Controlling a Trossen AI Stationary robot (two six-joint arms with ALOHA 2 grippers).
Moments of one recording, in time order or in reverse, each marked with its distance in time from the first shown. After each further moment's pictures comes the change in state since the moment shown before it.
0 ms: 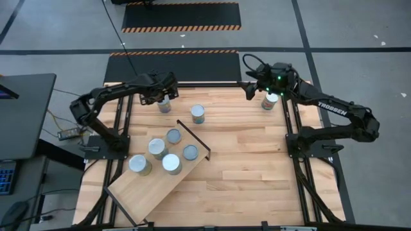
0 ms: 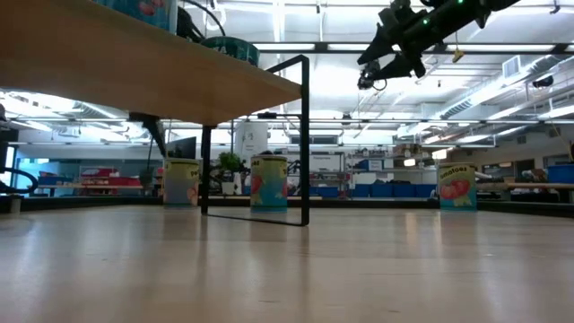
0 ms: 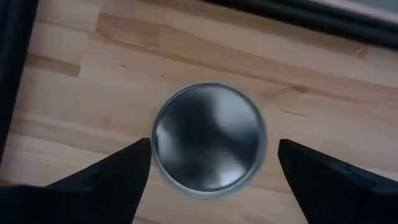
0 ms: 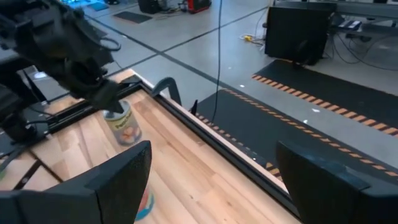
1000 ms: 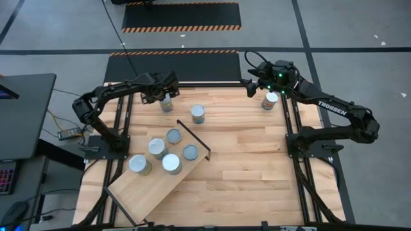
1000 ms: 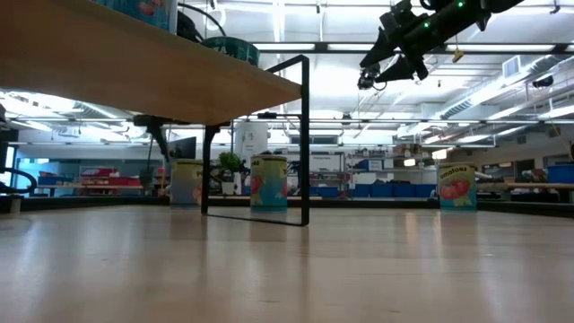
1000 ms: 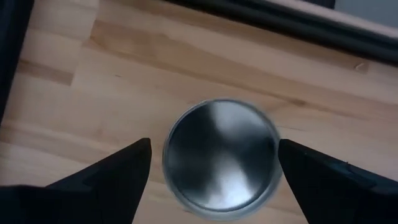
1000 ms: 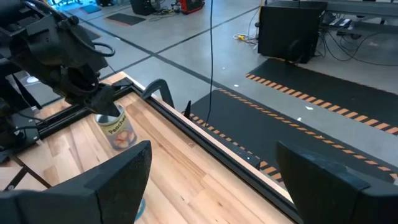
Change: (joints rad) left arm 0.020 0.037 0.009 0.035 -0.010 -0.003; right arm -0.053 0.000 0.000 -0.001 -0.023 0.001
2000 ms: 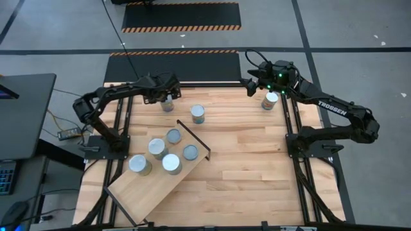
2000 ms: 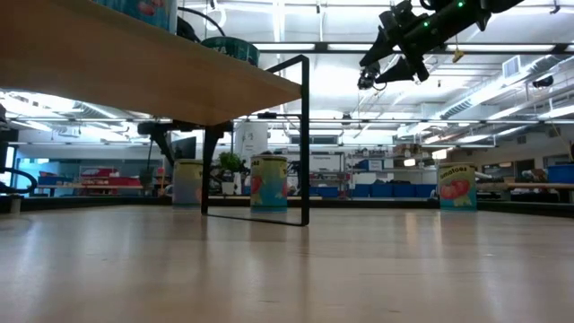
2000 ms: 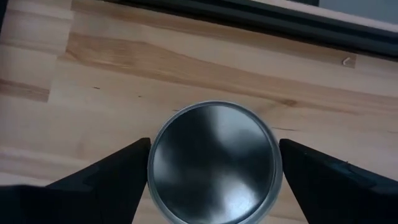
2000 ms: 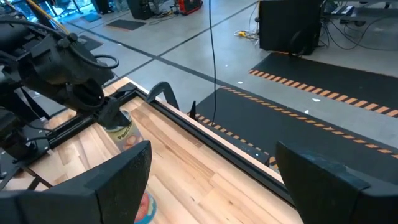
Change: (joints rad) left arm -0.017 0.005 -0.055 0.115 -0.025 0.065; right arm 0.000 0.000 0.000 0.000 -0.006 0.076
